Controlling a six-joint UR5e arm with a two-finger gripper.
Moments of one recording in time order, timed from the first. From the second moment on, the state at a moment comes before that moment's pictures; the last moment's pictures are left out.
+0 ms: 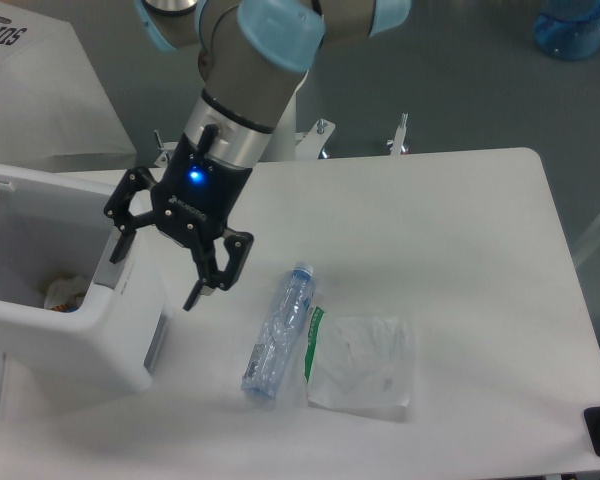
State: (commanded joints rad) arm 2.41 -1.77 -1.51 -0.95 0.93 0.66
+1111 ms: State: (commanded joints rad) arm 2.58 -2.13 -1.30 -1.02 1.44 0.96
